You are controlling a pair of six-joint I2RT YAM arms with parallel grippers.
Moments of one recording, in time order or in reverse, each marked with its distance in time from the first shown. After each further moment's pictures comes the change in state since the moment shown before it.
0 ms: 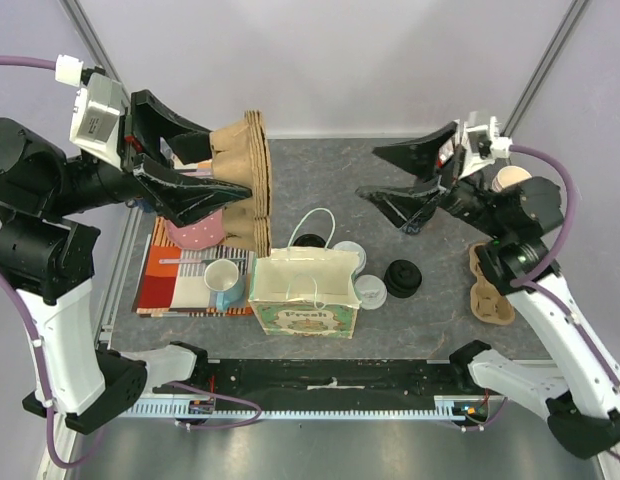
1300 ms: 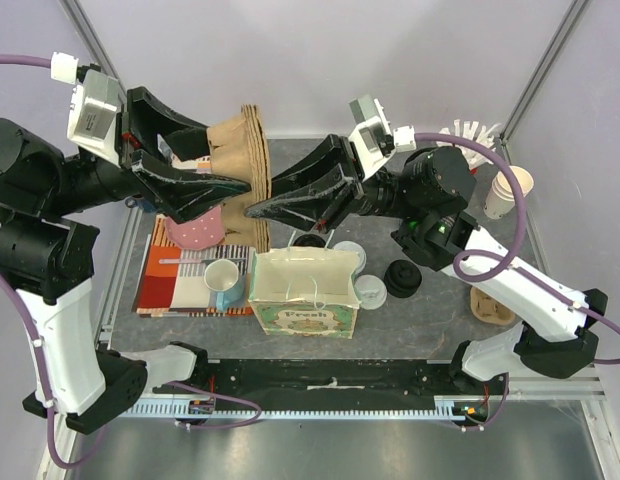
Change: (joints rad) left arm 0.005 0.002 -0.001 0.015 -0.008 -0.008; right arm 0.590 0.481 0.499 0.177 -0.079 -0.012
